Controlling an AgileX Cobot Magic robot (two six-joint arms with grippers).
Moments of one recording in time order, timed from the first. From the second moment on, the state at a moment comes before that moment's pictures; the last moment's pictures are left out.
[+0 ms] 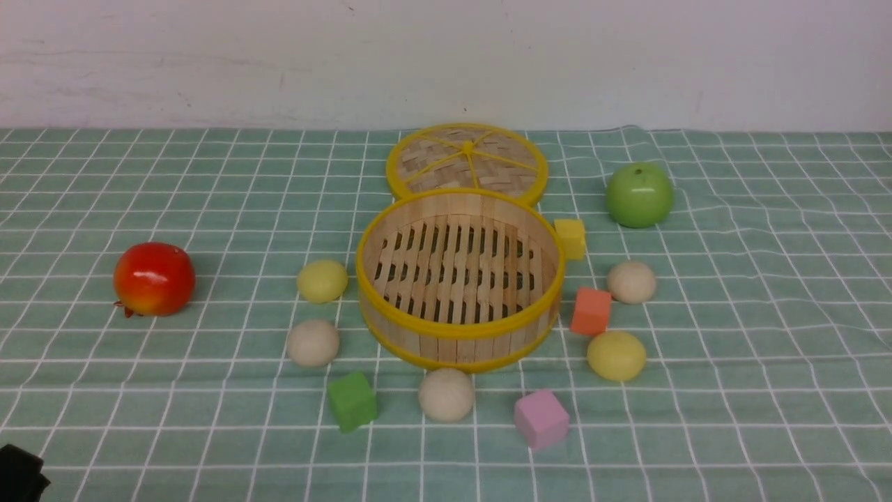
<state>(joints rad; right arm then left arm) 0.00 -0.01 0.01 -0.02 0.39 0.15 -0.09 -0.01 -0.01 -0.66 0.10 -0.40</state>
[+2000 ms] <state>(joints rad) 0.00 -0.01 0.01 -0.02 0.39 0.15 -0.31 1.99 -1.43 0.03 0.67 -0.06</state>
